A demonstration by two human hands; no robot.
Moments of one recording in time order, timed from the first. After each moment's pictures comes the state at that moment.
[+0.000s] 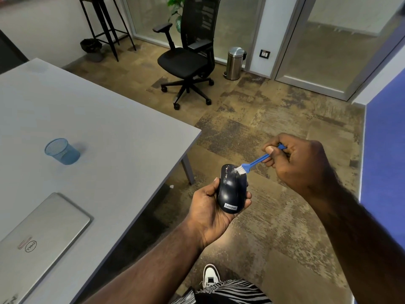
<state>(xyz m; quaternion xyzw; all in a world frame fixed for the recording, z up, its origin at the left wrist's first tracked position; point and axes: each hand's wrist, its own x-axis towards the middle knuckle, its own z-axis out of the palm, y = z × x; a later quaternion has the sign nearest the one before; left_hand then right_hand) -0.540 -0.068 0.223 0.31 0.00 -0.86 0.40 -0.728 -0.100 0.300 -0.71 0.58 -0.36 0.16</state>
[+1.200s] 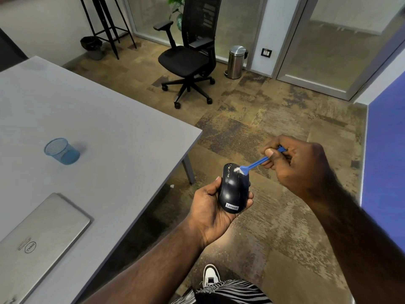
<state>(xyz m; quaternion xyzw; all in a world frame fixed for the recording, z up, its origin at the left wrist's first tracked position) -0.538 -0.078 0.223 0.32 -0.02 -0.86 0.39 -0.726 -0.110 0.291 -0.72 0.56 -0.38 0.16</state>
